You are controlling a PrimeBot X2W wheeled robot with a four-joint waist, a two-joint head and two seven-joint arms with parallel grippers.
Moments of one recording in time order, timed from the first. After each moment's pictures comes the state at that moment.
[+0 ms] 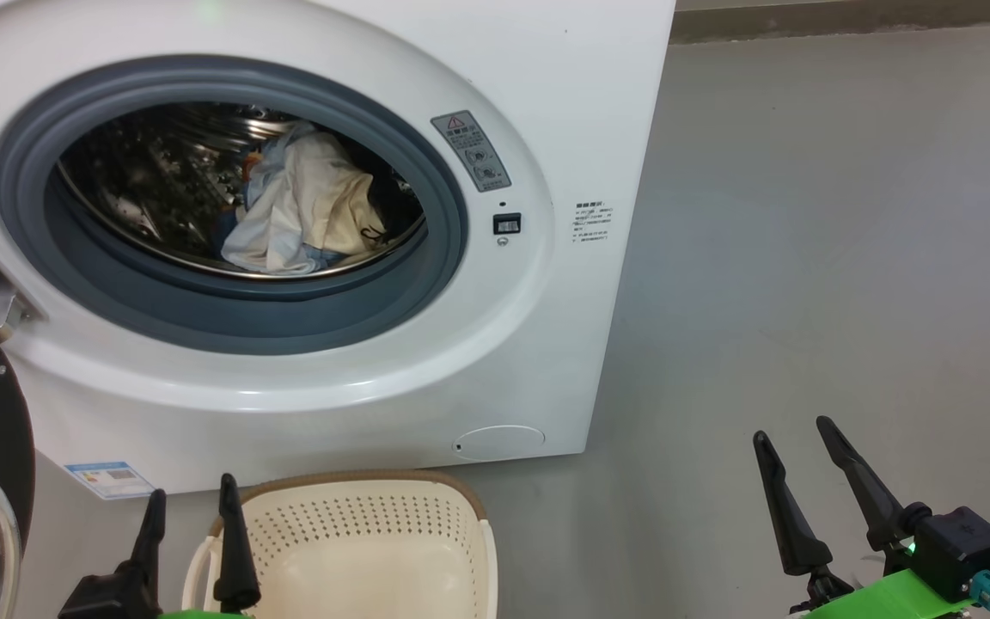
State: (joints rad) left arm 0.04 0.04 -0.07 0.11 -0.29 0.14 -0.26; right arm 0.04 -0.13 0.06 0.01 0.24 0.13 -0.26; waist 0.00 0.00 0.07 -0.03
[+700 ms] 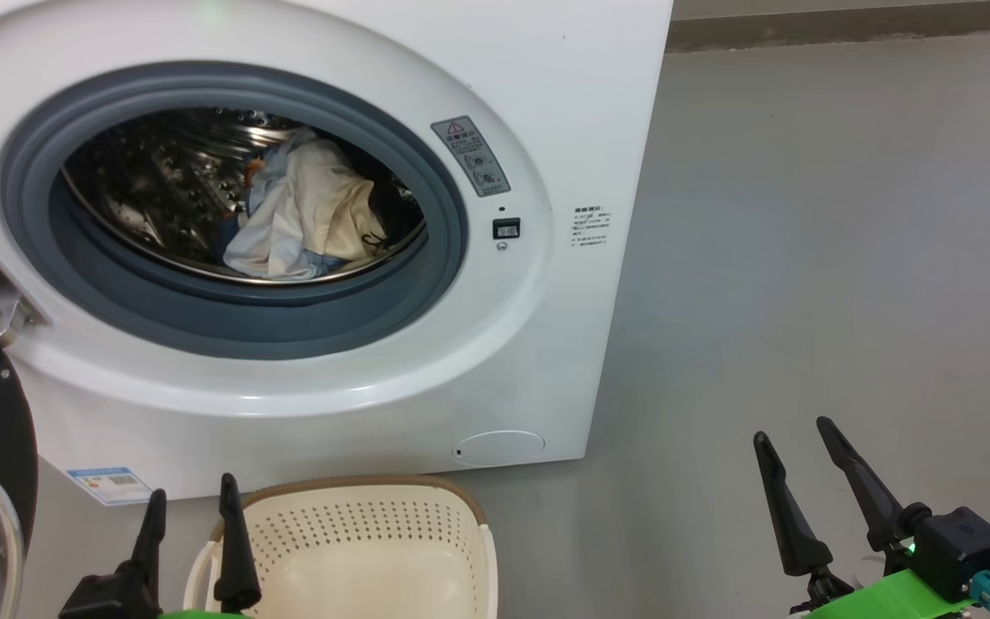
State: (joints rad) left arm 0.04 0.04 -0.07 0.11 -0.29 0.15 -0.26; right arm 0.04 -0.13 0.06 0.02 0.24 0.13 -0.26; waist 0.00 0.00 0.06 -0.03
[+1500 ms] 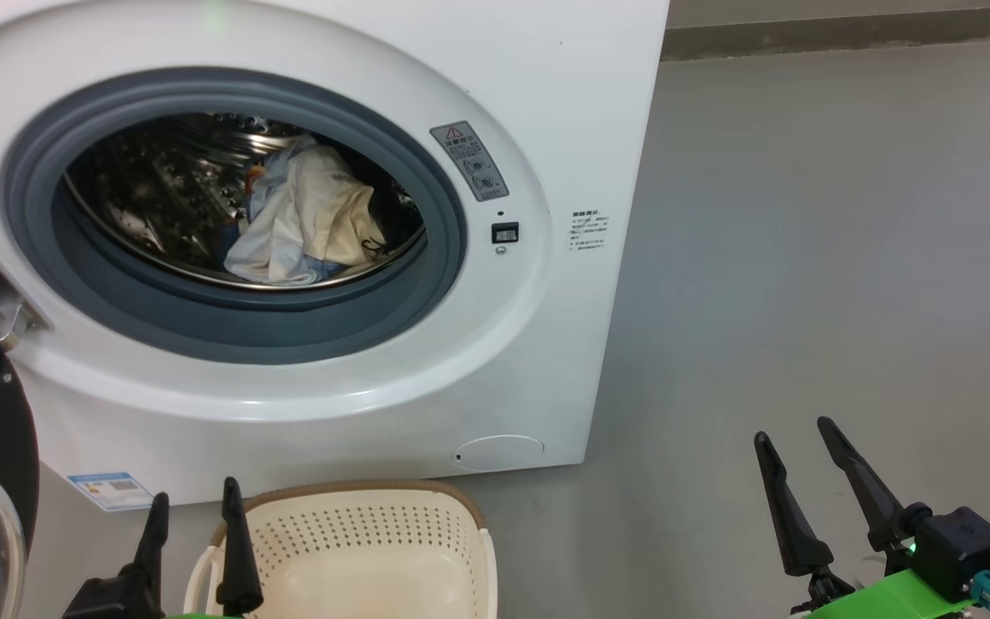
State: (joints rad) left arm 0.04 0.04 -0.07 0.11 -0.29 0.15 -0.26; right arm 0.04 -0.13 0.06 0.02 0.24 0.13 -0.26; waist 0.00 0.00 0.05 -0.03
